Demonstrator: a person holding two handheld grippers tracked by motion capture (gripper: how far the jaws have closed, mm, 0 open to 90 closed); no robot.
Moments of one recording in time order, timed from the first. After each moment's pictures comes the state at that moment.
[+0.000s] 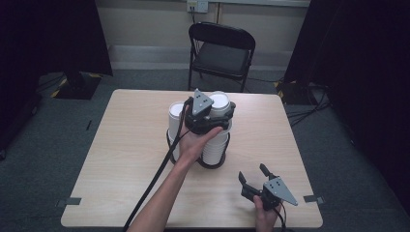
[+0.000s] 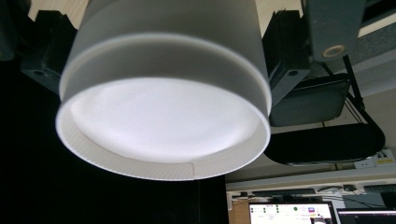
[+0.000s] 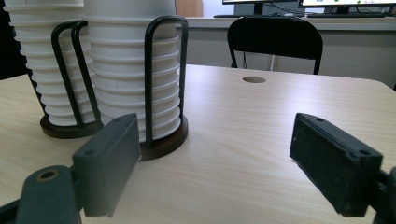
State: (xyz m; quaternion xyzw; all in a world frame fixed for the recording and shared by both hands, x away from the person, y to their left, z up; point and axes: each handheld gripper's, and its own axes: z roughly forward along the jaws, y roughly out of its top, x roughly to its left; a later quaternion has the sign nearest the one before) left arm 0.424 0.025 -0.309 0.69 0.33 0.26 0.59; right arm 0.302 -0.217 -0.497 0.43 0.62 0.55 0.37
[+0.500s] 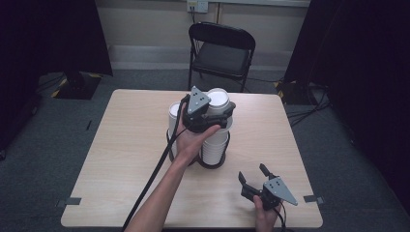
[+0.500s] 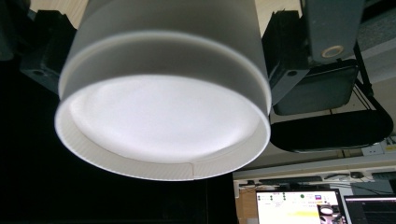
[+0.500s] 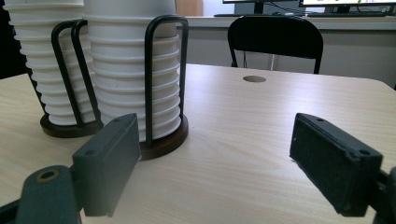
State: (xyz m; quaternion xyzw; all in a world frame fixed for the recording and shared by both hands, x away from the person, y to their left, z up) left arm 0.420 0.031 -0.298 0.68 0.31 0.26 0.61; right arm 0.302 -0.217 -0.497 0.43 0.62 0.55 0.36
